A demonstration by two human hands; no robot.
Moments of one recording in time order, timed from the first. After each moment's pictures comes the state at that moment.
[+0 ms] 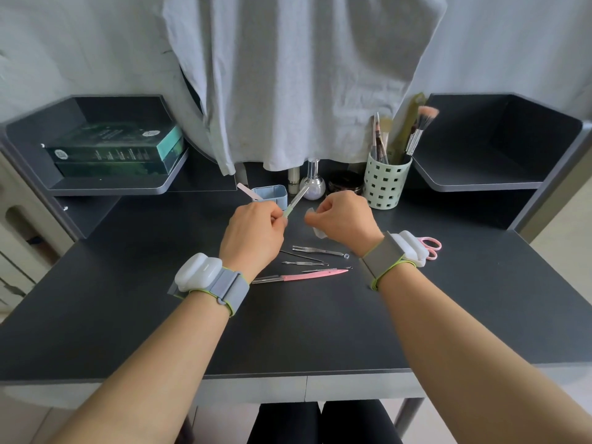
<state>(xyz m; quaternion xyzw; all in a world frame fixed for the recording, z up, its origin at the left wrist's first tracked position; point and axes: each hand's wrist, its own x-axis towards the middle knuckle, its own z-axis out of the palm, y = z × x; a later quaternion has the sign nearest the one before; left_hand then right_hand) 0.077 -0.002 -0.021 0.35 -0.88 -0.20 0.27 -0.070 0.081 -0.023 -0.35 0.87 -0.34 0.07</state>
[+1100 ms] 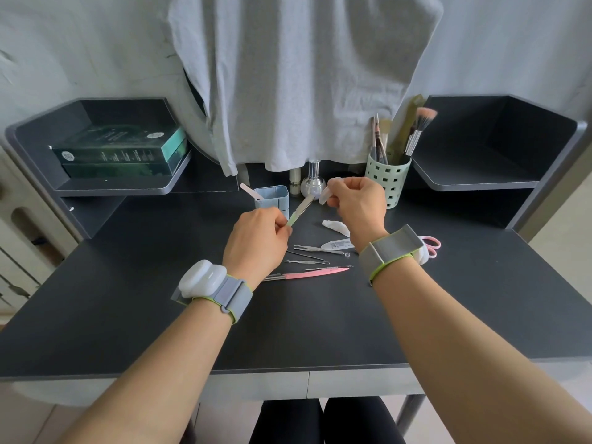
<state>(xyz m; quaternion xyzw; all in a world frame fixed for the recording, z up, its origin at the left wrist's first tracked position) 0.084 0.008 -0.024 0.34 -0.88 -0.20 0.25 -0.075 0.078 -0.020 -0.17 0.73 -0.65 0.08</state>
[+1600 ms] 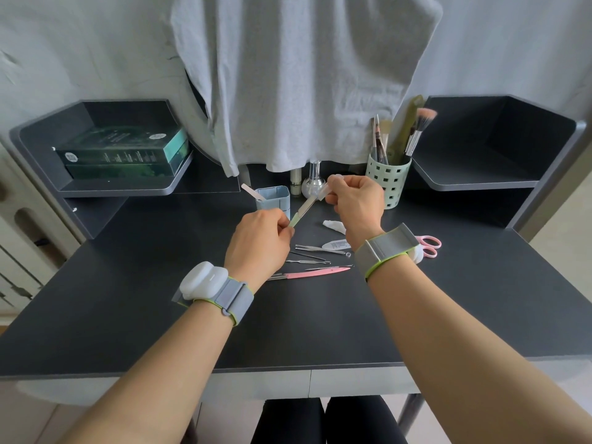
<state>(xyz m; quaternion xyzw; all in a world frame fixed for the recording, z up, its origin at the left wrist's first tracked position) 0.087 0.013 -0.021 0.34 -0.88 -0.20 0.25 -0.071 0.071 -0.019 -0.16 0.71 -0.68 0.08</state>
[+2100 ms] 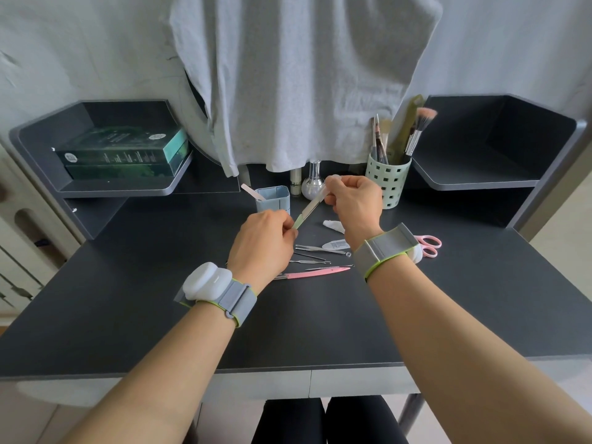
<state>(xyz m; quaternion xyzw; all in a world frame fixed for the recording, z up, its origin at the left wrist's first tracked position) 0.085 0.015 -0.022 0.32 -0.90 -0.19 0.24 -0.072 0.069 -0.021 -0.16 0.71 -0.69 0.08</state>
